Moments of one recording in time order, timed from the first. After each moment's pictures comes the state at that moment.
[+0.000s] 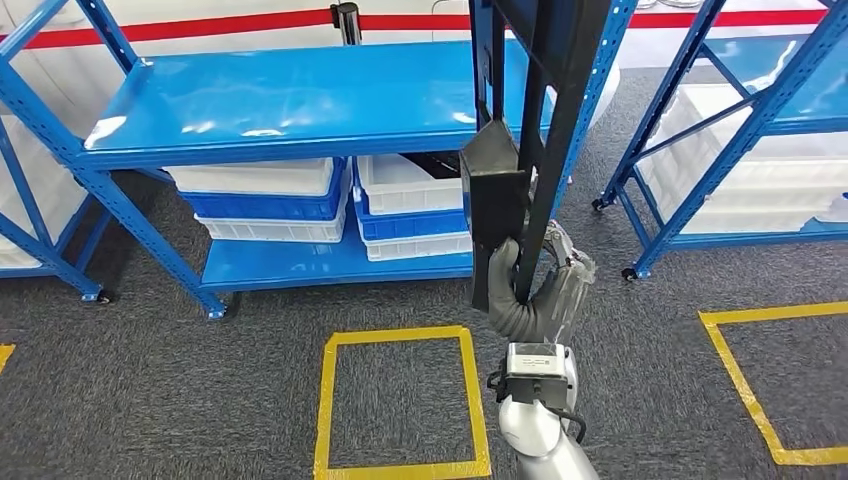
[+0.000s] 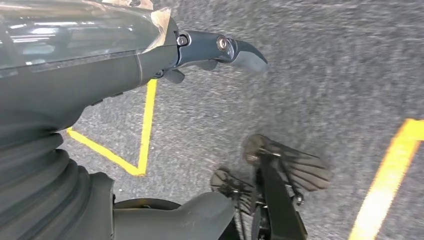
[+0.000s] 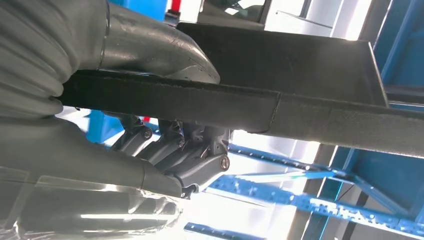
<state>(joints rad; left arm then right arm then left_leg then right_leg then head) -0.09 -0.14 0.70 -0.18 -0.32 0.21 -0.17 -0.17 0.11 0.44 -1.68 0.39 -0.70 -0.52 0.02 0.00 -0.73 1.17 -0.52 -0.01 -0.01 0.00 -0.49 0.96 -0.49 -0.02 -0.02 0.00</state>
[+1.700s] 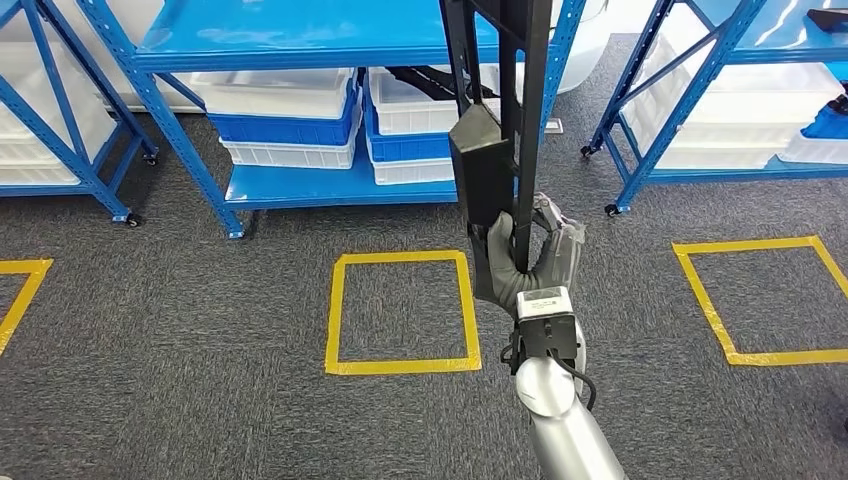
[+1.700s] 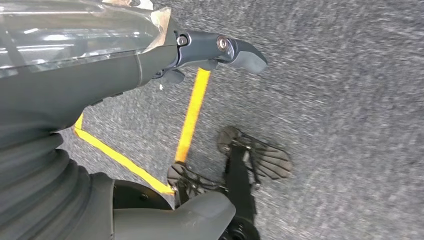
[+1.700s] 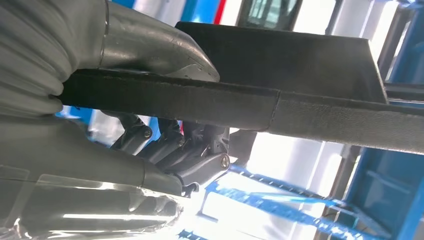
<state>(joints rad) -0.11 -0.15 0.76 -0.19 -0.26 0.19 -0.23 -0.27 0.10 0.36 -1.57 0.33 -0.50 -0.48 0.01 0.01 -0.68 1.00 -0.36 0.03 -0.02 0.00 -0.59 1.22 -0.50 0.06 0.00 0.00</state>
